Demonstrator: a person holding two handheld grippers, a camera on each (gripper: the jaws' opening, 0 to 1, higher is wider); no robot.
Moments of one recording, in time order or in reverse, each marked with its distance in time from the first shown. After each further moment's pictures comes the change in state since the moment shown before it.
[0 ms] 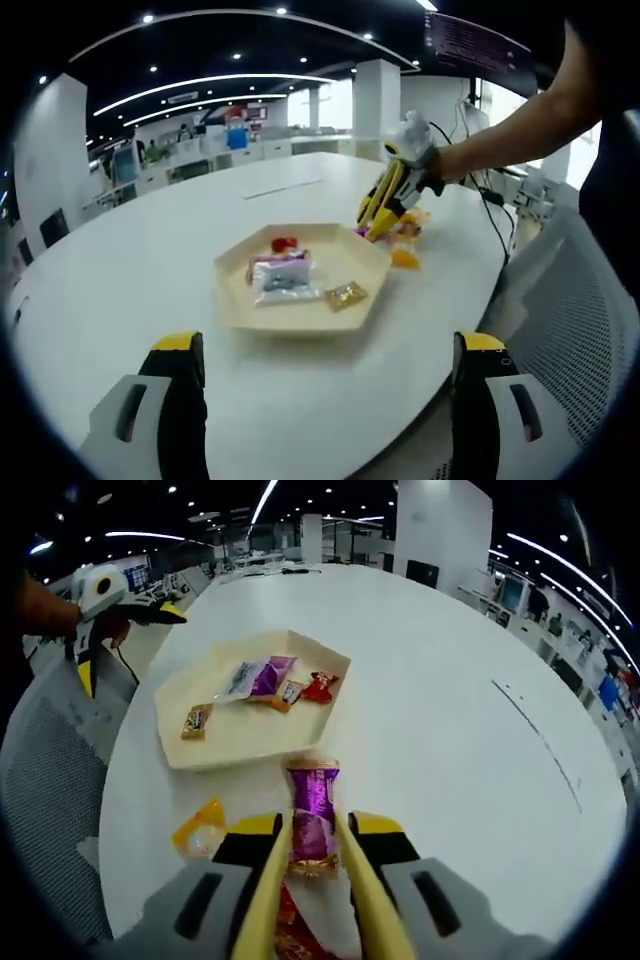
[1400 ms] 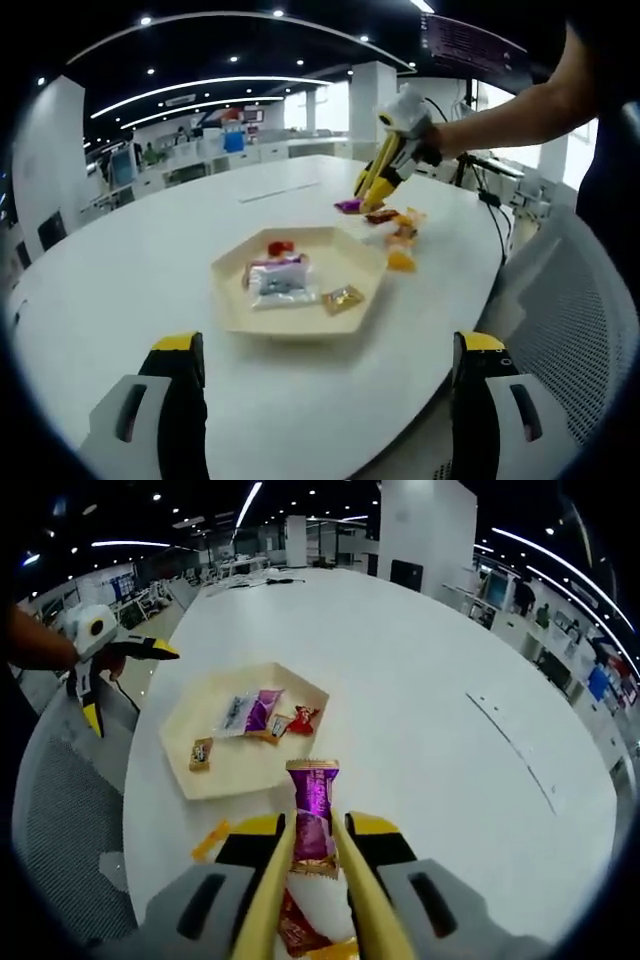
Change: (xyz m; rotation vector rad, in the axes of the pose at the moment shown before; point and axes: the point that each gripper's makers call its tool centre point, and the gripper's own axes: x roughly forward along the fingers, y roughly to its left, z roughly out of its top) left arm -0.001 -0.003 0.003 0.009 -0.014 -0.012; right arm -0.039 -0.009 0.033 0.012 0.008 -0.039
